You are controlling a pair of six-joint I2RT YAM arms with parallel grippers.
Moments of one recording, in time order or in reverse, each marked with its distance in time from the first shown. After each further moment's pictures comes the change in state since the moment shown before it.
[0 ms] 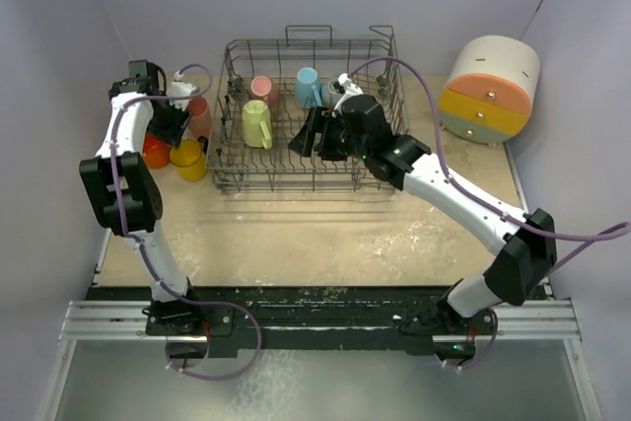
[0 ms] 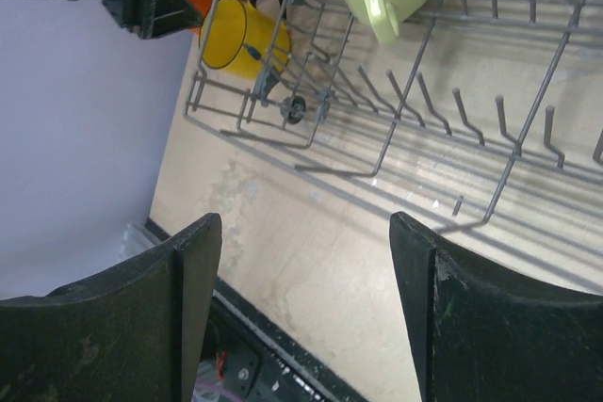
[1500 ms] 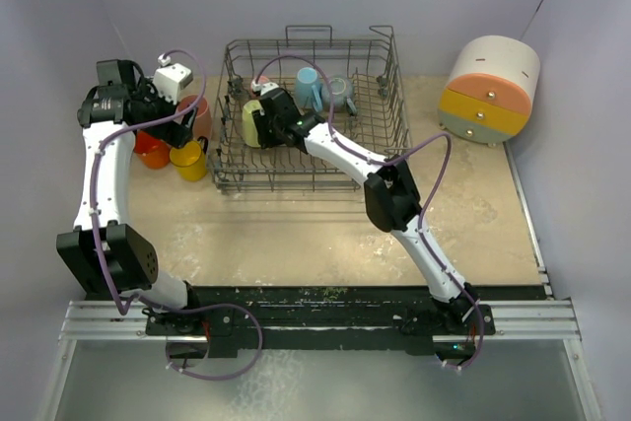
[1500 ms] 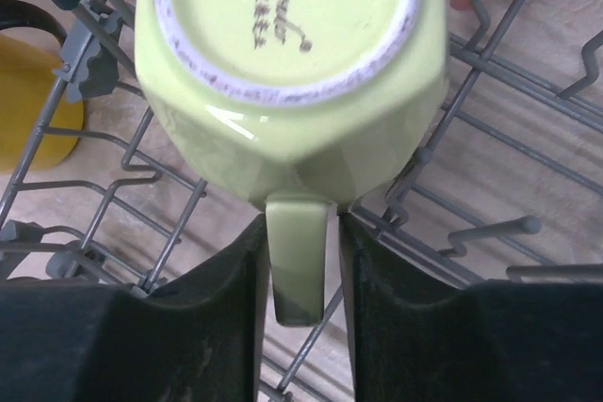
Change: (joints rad) left arm 0.000 -0.467 -0.189 0.050 0.272 -0.029; right arm 0.039 1.008 0.946 -0.151 0.132 -0.438
